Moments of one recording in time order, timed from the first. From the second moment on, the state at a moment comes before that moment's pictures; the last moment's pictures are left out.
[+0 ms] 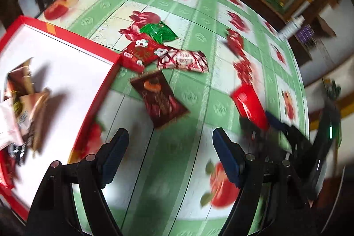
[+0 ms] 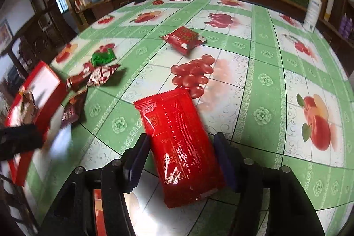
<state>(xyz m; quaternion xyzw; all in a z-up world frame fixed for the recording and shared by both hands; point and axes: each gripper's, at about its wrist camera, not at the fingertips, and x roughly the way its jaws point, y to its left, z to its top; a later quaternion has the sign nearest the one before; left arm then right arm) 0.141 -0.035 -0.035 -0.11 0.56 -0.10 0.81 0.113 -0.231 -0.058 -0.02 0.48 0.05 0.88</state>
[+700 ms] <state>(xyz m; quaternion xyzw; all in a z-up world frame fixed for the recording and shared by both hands) 0.128 -0.084 -0.054 0.06 0.52 -0.13 0.84 0.117 -0.228 -0.059 -0.02 0.48 0.05 0.87</state>
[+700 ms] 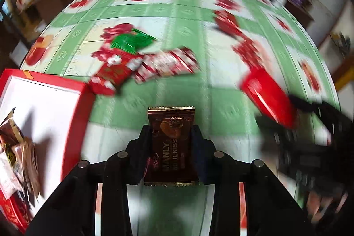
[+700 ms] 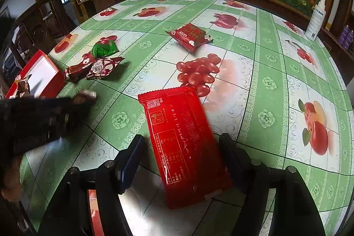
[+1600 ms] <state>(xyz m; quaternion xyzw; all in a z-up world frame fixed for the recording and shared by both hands) 0.027 -0.041 -0.031 0.06 0.45 -0.19 0.87 0.113 -0.271 -0.053 0.20 0.46 0.13 0.85</state>
